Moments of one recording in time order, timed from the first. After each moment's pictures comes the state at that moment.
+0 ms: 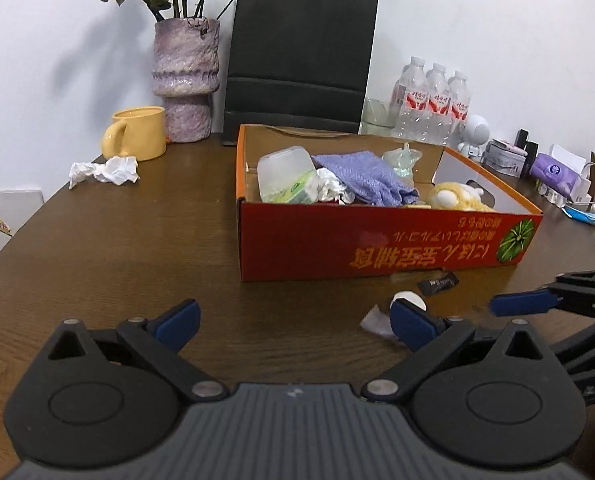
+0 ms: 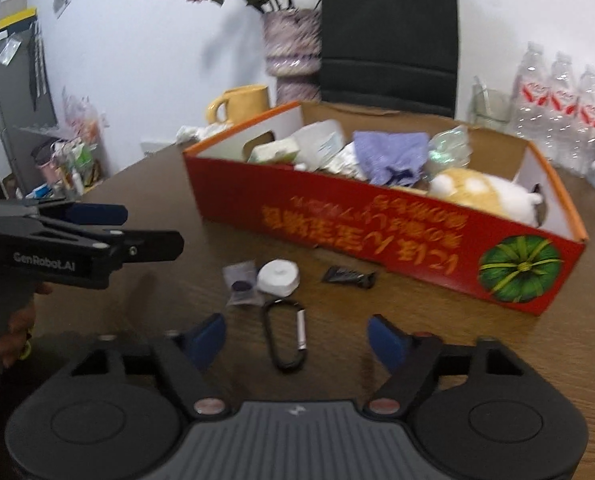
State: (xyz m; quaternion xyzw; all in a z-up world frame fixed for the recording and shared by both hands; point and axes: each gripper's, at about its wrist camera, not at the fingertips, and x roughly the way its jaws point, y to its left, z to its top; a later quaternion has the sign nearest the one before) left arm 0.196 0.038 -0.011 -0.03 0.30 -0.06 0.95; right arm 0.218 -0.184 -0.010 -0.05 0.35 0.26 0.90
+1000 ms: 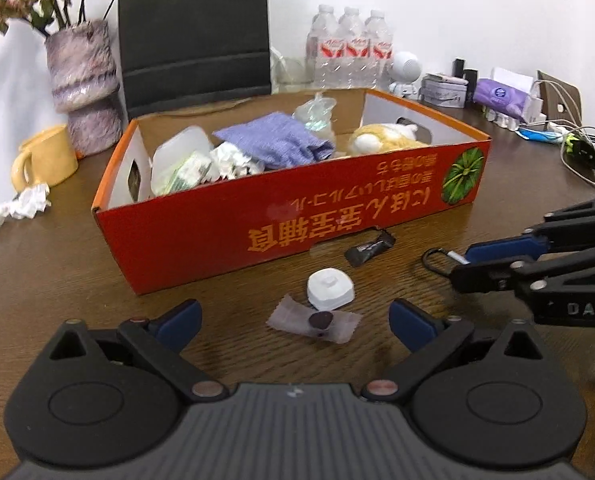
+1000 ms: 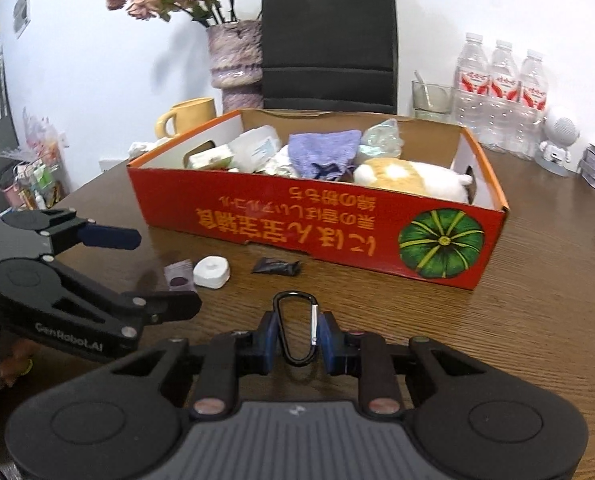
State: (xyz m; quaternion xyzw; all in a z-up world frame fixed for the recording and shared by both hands) left arm 0.224 -0.025 -0.028 0.07 0.33 -0.15 0.93; right arm 0.213 -0.225 -0.007 -0.03 0.34 0.19 0.92
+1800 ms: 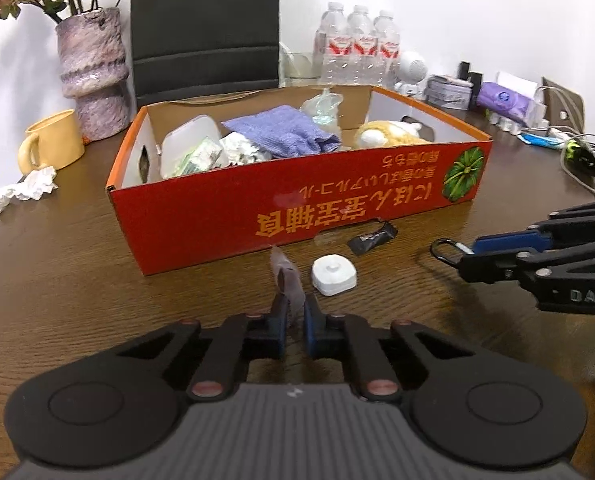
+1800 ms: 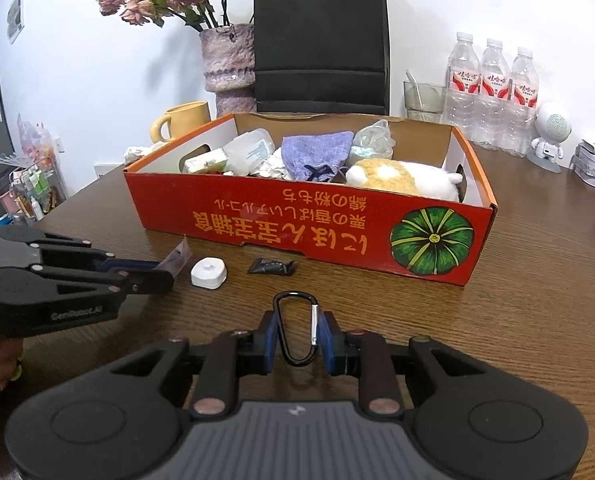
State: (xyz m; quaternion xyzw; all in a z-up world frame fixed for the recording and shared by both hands) left arm 0.214 -0.019 -0.026 0.05 0.34 -0.14 0.93; right arm 0.207 -0.227 -0.005 -0.02 0.34 0.18 0.92
